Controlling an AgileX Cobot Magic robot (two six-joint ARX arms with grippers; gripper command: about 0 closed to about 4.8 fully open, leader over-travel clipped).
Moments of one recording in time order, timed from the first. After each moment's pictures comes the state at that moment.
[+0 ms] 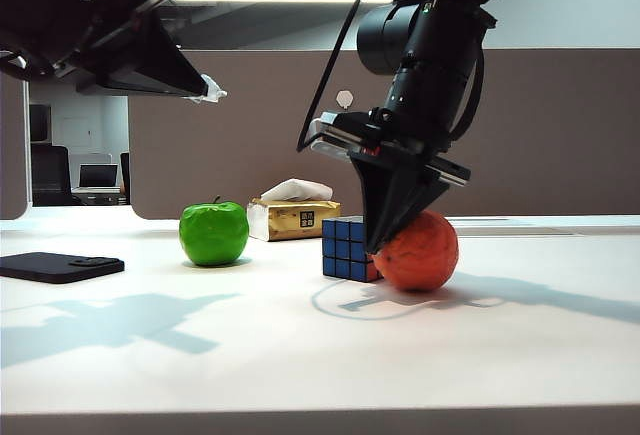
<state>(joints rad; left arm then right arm) -0.54 1.07 0.51 0.33 0.13 -0.06 0.53 1.95 1.54 -0.90 -0.26 -0.07</state>
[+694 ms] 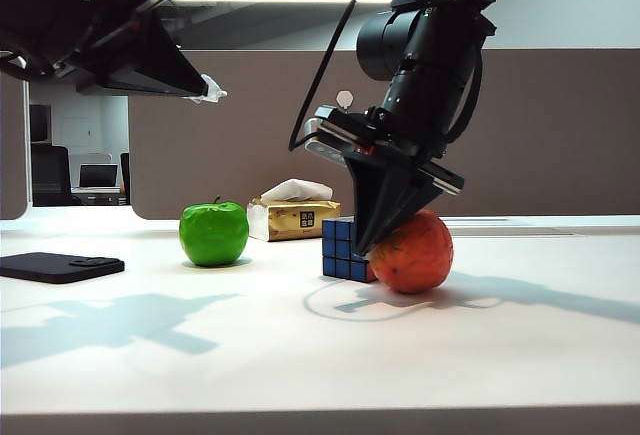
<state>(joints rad) -0.54 1.07 0.51 0.33 0.13 -0.06 0.53 1.96 1.54 -0.90 -0.34 -0.07</state>
